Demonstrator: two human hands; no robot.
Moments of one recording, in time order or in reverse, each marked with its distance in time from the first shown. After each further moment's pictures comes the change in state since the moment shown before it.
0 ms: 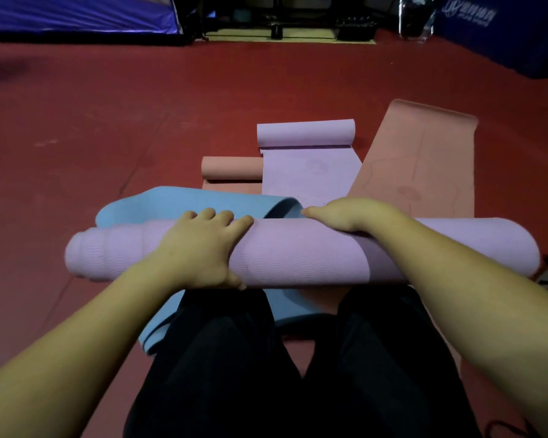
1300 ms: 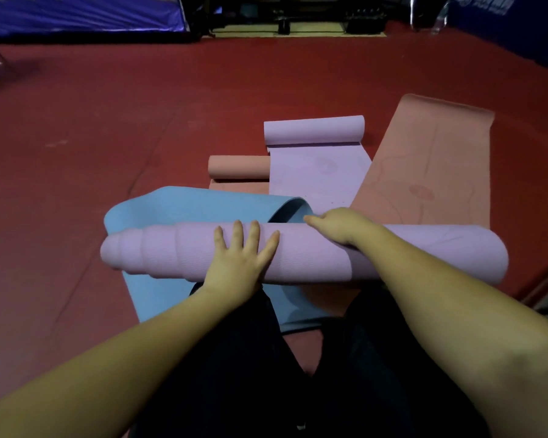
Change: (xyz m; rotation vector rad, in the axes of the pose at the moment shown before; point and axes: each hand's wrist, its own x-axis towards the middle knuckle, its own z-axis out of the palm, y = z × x) left_hand 0.032 0.046 0.087 0.080 0.102 -0.092; right_hand 0.057 0.013 0.043 -0.034 0.152 -0.012
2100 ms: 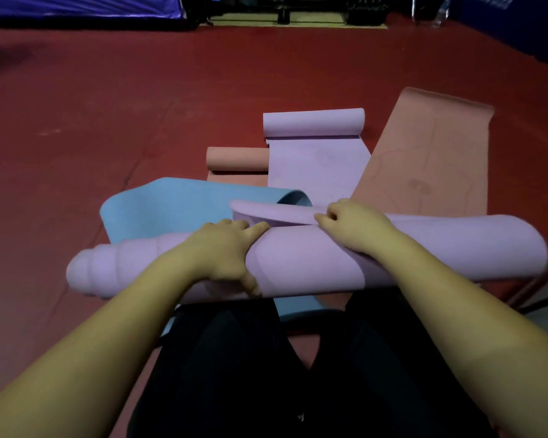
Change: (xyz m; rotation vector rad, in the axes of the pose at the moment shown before) left_hand 0.003 -0.047 -0.061 -0.326 -0.391 0.074; right_hand -0.053 -0.008 -0.005 0.008 0.222 -0.120
